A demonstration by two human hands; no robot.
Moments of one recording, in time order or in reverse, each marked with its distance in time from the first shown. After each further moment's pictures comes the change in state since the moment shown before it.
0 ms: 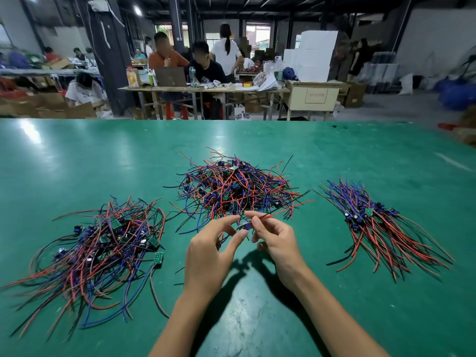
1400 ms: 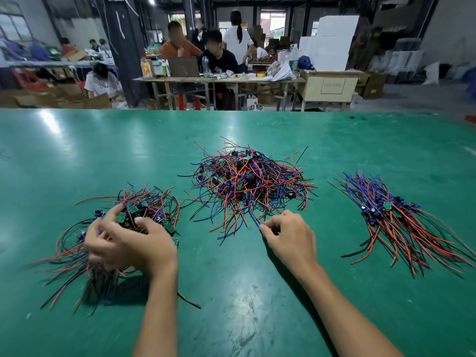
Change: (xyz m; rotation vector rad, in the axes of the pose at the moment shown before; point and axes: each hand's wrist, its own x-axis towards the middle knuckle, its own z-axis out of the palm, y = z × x) left_hand 0.016 -0.037 -0.067 0.360 1.039 -0.506; right_hand 0.004 0.014 -0.008 -1.207 0.151 -0.168
